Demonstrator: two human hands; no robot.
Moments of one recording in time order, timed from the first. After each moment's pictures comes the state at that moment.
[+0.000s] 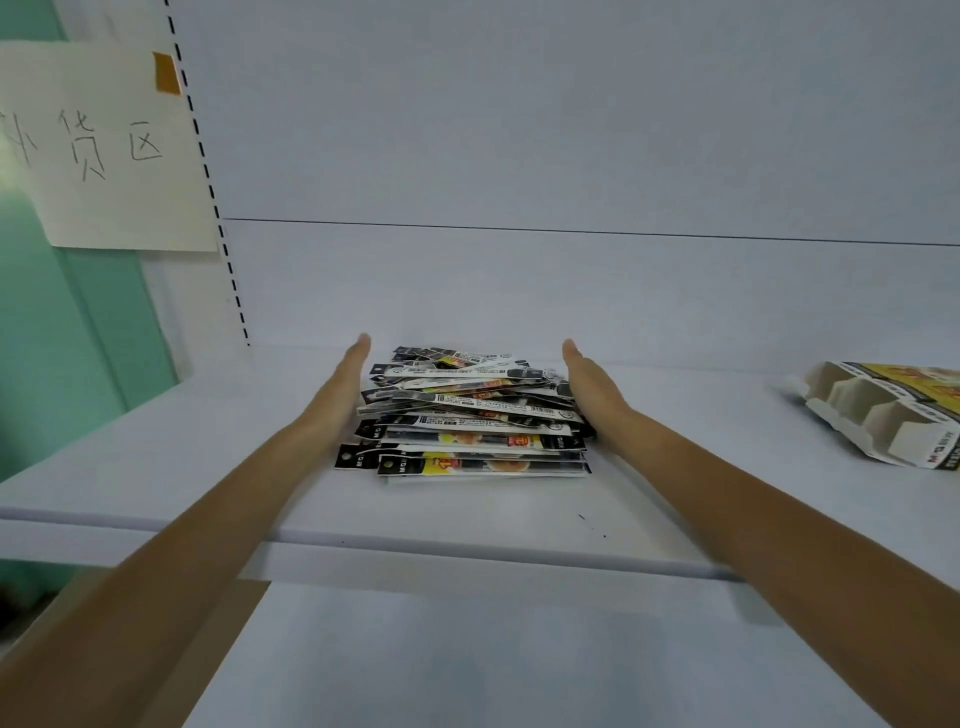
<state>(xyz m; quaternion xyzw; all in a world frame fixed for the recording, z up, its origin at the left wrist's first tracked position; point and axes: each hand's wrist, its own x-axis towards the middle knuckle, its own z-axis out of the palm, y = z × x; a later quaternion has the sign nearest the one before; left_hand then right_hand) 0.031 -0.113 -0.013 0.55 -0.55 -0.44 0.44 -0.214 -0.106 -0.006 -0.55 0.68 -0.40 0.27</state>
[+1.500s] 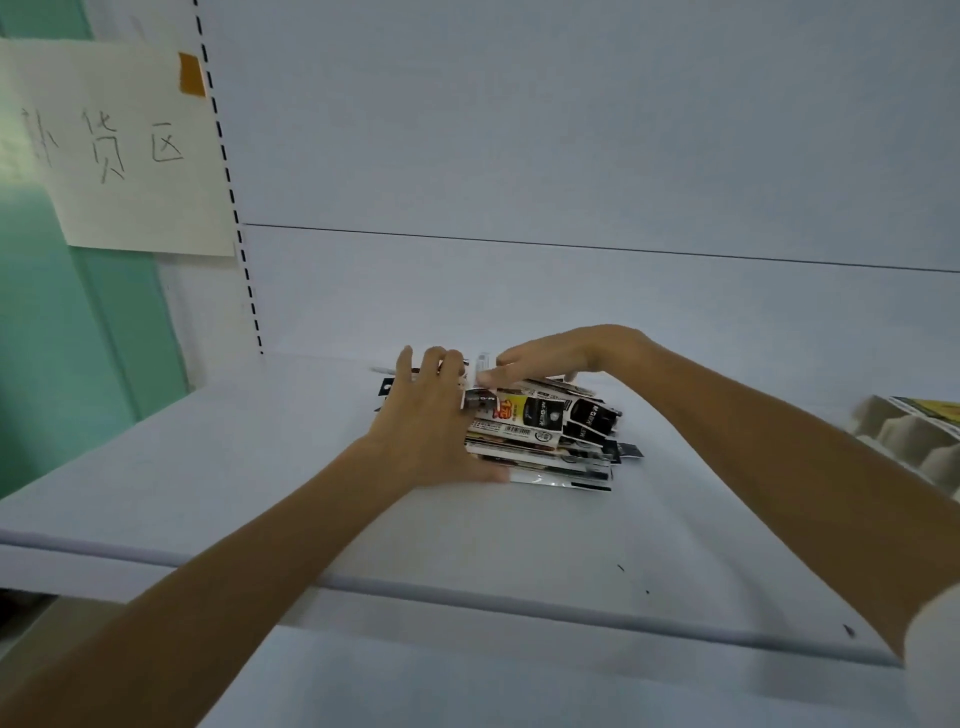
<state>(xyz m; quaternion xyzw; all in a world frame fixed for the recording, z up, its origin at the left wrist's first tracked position) -0.009 -0.103 0.001 0.50 -0.83 0.26 0.04 -0.169 -0.147 0.069 -0.78 0.57 0.10 0.23</state>
